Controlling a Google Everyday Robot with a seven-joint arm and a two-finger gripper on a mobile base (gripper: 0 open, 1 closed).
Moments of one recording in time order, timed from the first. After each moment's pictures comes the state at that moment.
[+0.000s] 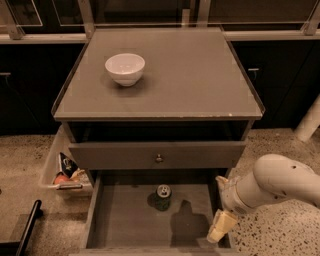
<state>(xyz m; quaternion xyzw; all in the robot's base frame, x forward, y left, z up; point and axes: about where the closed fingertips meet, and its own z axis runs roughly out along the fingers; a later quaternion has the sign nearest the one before) 0.419 -0.181 0.583 -0.55 0.80 0.13 0.18</state>
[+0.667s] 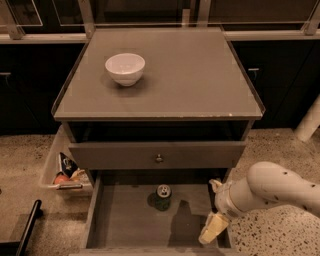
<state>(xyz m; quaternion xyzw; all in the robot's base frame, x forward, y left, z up) 0.423 -0.166 0.558 -0.54 0.80 0.15 0.20</state>
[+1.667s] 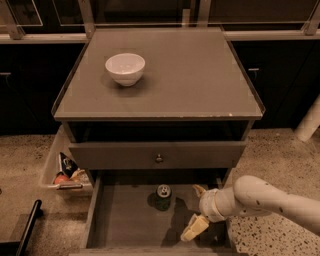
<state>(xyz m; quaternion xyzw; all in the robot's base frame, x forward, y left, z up) 0.452 -0.116 0.483 -0.52 0.78 0.23 0.27</state>
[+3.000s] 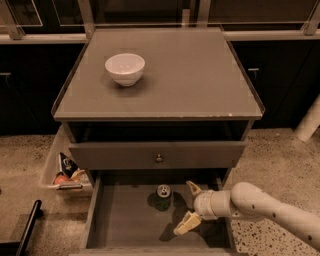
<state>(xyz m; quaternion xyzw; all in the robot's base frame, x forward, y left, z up) 0.485 -0.095 0.453 -0.51 0.74 0.26 0.35</state>
